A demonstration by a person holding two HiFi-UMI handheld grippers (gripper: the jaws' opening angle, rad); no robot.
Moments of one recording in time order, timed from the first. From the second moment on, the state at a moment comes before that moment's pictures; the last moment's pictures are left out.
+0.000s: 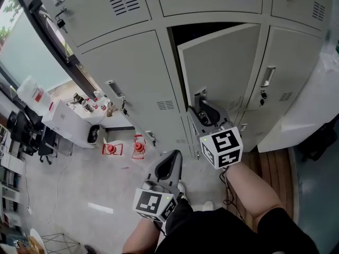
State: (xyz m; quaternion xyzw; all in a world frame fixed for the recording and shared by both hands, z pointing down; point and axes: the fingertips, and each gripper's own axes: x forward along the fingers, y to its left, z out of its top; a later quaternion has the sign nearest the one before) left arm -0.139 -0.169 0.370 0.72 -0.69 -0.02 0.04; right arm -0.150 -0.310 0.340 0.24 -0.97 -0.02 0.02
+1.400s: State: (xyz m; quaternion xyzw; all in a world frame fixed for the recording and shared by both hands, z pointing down) left arm -0.230 -0.253 0.372 0.77 -0.64 -0.02 0.06; right arm -0.225 -0.394 0.341 0.30 -0.95 -0.02 0.03
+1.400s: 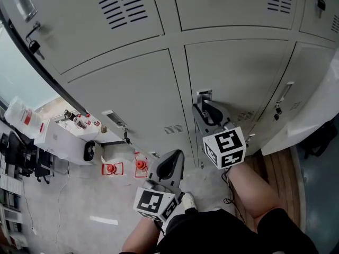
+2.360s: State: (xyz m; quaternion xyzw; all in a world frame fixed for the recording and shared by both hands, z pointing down) left arm -0.193 -0.266 0.365 0.80 -0.61 -0.02 0.04; right arm -0.181 -0.395 0.348 0.29 -0.95 -0.03 0.06
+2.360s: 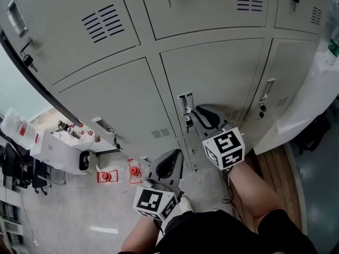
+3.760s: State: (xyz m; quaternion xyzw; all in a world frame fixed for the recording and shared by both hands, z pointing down) left arm -0.045 -0.178 0.359 0.78 -0.63 -0.02 0.04; right arm -0.022 -0.264 0.360 0.23 -0.97 -0.01 0.07
